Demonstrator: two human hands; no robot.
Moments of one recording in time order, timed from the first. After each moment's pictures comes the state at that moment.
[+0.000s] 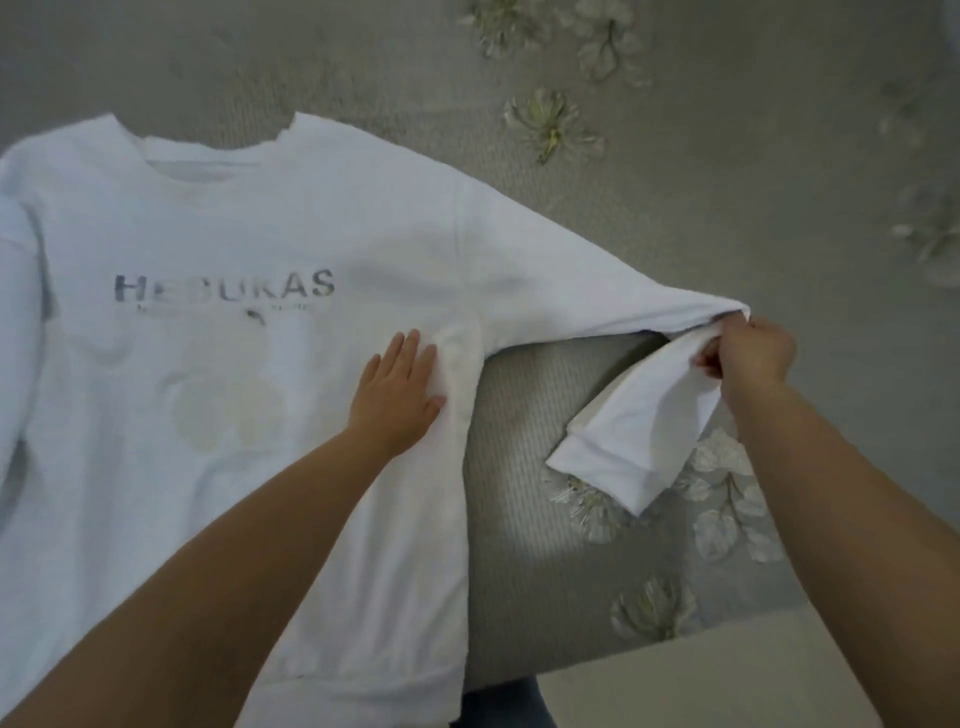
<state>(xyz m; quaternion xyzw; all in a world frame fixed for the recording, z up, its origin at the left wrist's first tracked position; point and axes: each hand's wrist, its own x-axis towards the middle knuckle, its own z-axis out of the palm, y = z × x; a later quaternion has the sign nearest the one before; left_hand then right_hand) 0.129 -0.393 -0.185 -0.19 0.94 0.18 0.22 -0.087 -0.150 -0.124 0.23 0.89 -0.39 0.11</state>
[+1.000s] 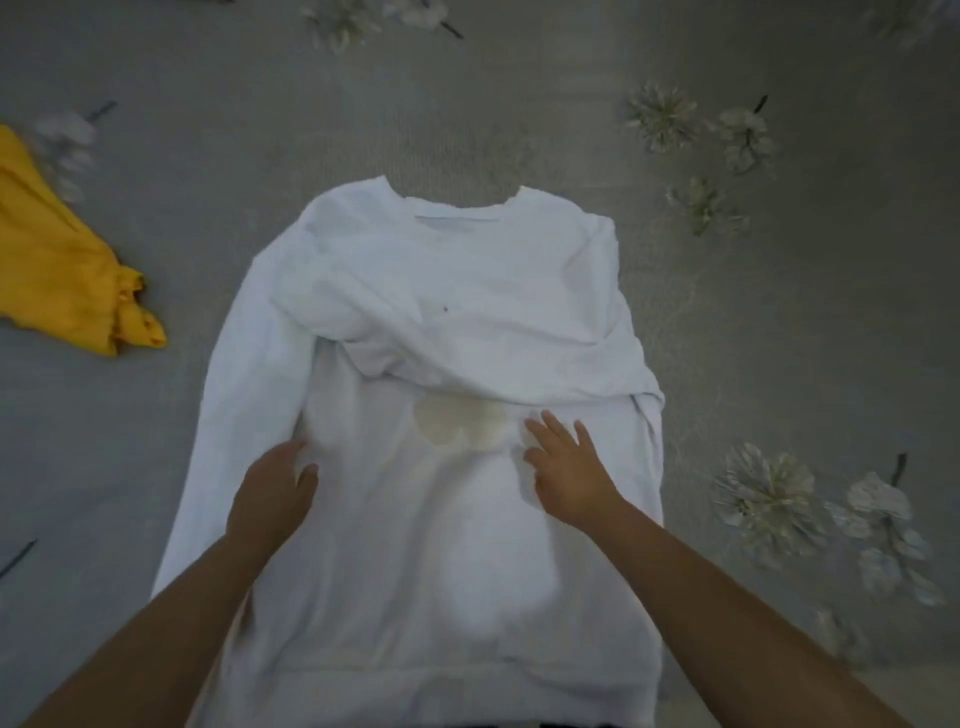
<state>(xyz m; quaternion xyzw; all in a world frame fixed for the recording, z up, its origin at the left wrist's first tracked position) 0.397 -0.591 -0.145 -0.45 0.83 0.28 0.16 0.187 -0.362 -0.145 -0.51 0.83 0.05 0.22</state>
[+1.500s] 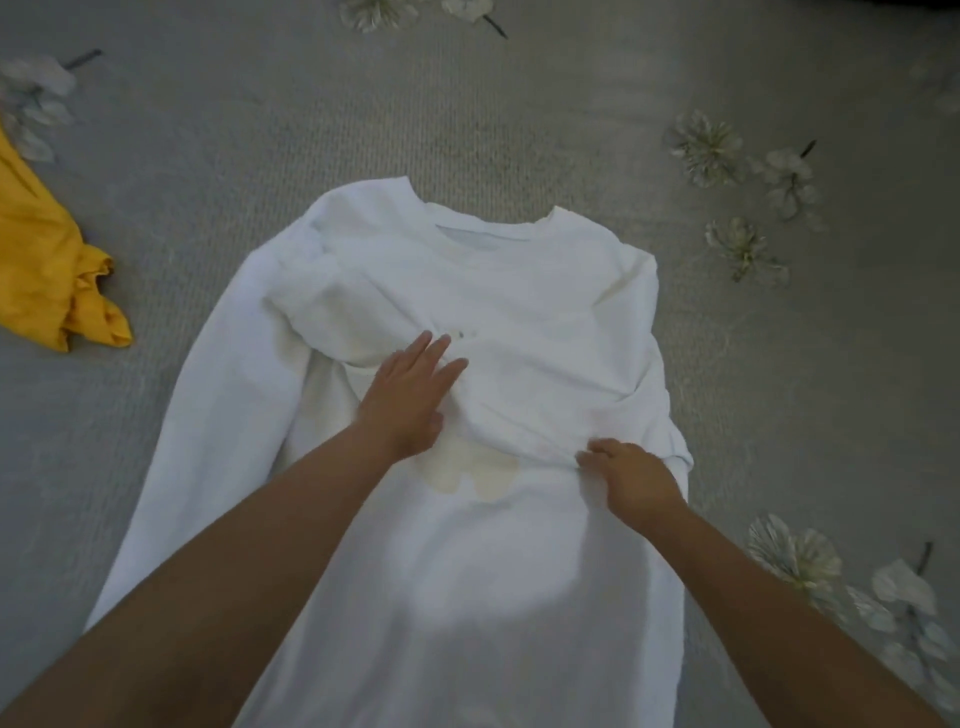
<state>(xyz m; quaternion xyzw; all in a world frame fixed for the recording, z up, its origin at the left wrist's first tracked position) 0.242 -0.606 -0.162 -0.17 0.97 0.16 0.11 0.106 -0.373 -0.162 -0.40 0.85 0.09 0.34</state>
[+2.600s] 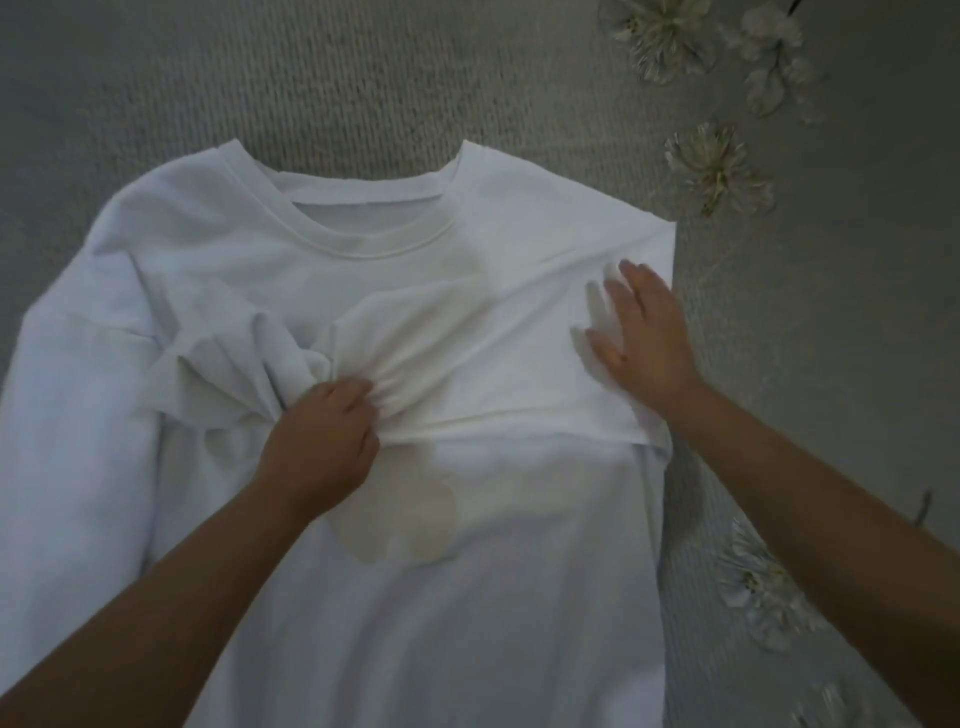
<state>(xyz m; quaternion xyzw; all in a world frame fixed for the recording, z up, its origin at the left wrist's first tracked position) 0.192 -0.611 -0.183 -0.10 0.97 0.17 0.10 -0.037 -0.395 -0.188 -0.38 0.92 -0.05 0.07</state>
